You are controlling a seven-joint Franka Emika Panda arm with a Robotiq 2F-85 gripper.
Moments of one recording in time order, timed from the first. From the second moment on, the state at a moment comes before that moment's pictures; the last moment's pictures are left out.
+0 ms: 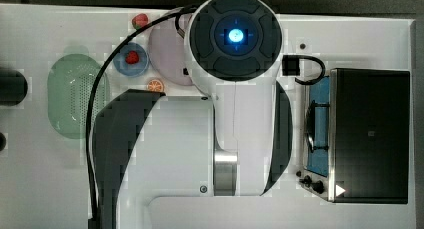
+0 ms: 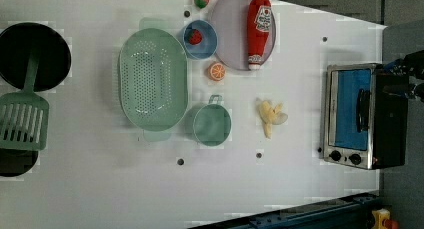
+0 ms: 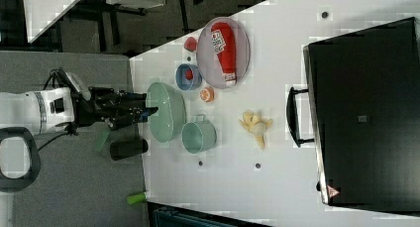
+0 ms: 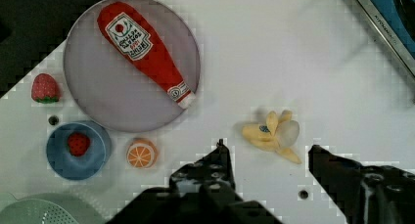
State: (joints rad) arm 0.01 -0.02 -0.01 -1.79 -0.01 0.22 -0.06
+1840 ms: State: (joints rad) arm -0.02 0.28 -0.01 -2.23 -0.03 0.81 -1.04
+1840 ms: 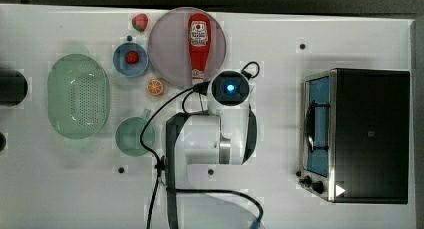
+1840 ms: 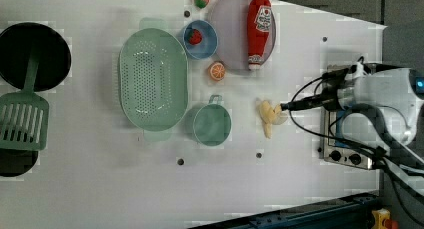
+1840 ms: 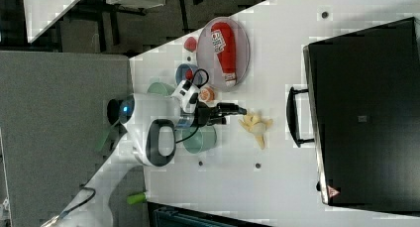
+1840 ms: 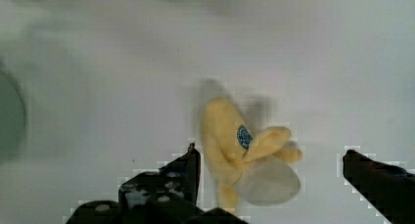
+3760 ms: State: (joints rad) arm -0.04 -0.13 -0.05 -2.23 -0.03 0.57 -1.12
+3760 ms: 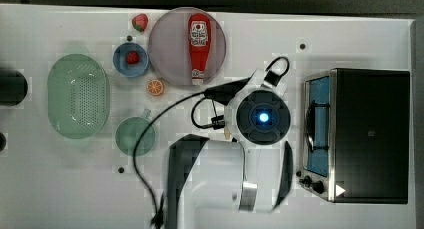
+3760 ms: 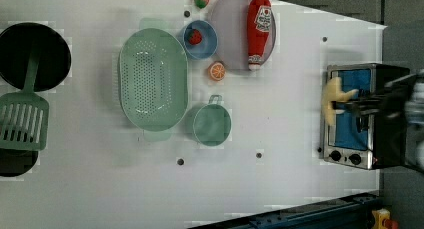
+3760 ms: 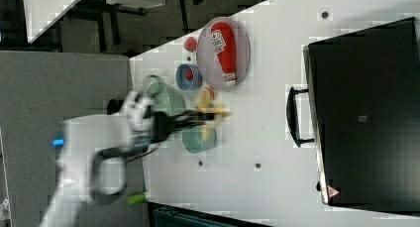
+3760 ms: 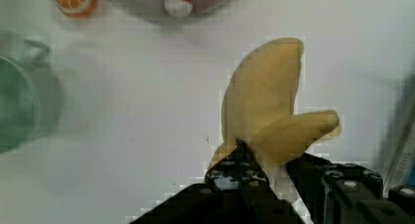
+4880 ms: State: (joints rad) arm 0.03 -0.12 0.40 -2.19 0.02 0.40 -0.34
